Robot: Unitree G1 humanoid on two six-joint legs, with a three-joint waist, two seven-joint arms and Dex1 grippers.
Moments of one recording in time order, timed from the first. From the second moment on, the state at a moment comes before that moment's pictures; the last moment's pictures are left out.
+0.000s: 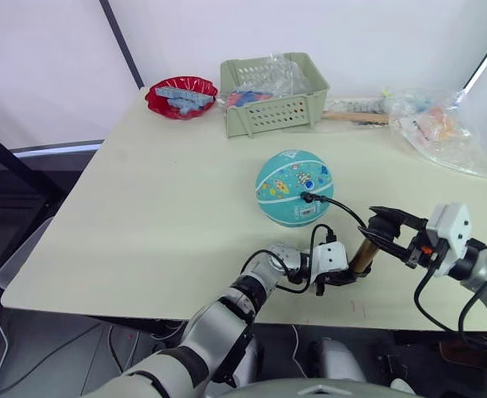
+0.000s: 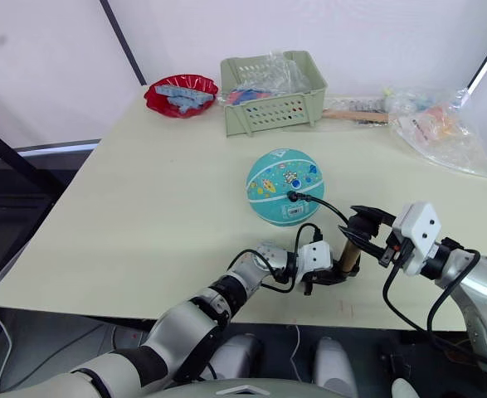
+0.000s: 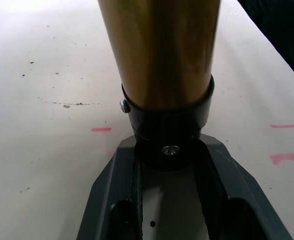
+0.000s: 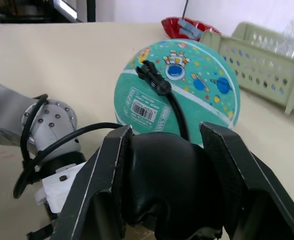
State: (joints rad) left arm -0.69 -0.13 -0.41 1.15 0.25 -0.42 -0.89; right arm 0.15 -0.67 -0.15 -0.45 0.44 0.13 0.84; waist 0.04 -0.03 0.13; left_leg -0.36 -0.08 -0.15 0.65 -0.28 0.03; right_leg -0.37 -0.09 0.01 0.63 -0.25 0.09
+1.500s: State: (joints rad) left arm -0.70 -0.13 -0.43 1.13 0.26 -0.45 -0.88; right arm -0.08 -0.99 -0.65 -0.55 1.07 0.65 0.79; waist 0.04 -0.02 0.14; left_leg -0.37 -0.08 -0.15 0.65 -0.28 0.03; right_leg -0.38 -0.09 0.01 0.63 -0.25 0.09
